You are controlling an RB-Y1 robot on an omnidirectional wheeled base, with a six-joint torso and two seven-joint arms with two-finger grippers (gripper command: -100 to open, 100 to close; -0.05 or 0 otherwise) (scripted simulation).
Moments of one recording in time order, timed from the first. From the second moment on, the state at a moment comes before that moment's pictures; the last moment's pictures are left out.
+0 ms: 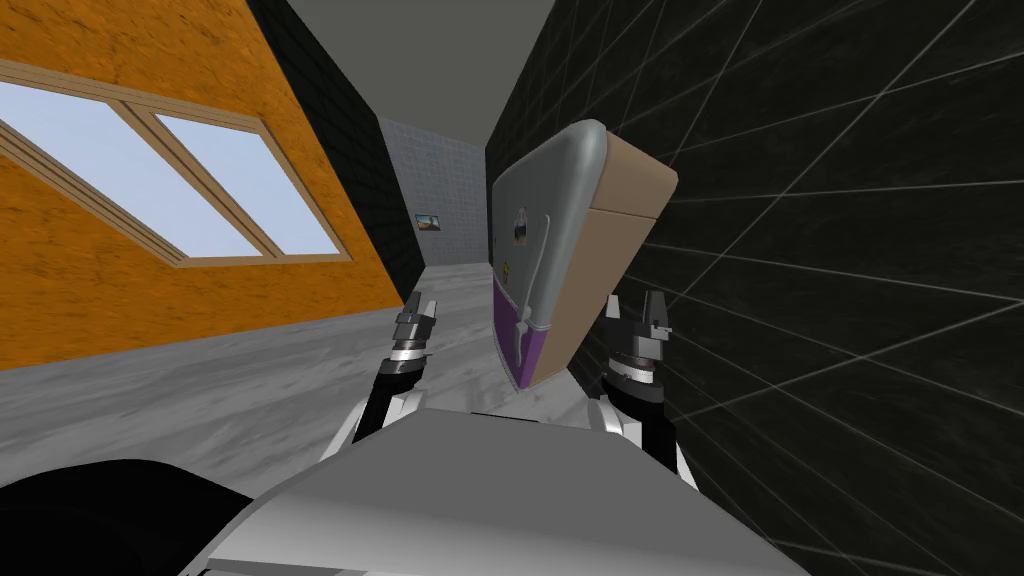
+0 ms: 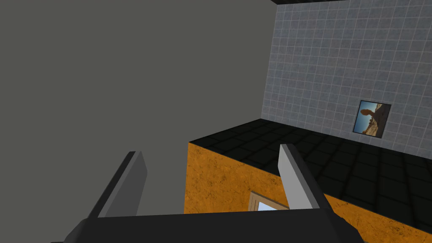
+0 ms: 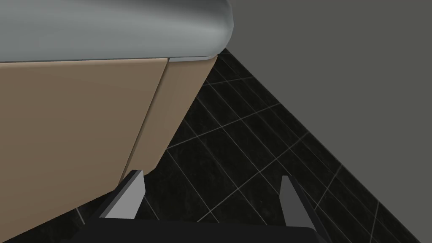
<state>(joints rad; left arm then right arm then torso) 0.54 0.02 0.04 -2.21 -0.06 -0.51 0.10 0.48 -0.03 0.07 -2.39 0.01 -0.55 0.02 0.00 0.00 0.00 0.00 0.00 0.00</state>
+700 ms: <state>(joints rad) 0.54 0.02 0.04 -2.21 -0.06 -0.51 0.10 0.48 -0.03 0.07 -2.39 0.01 -0.55 0.02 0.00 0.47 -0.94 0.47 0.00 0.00</state>
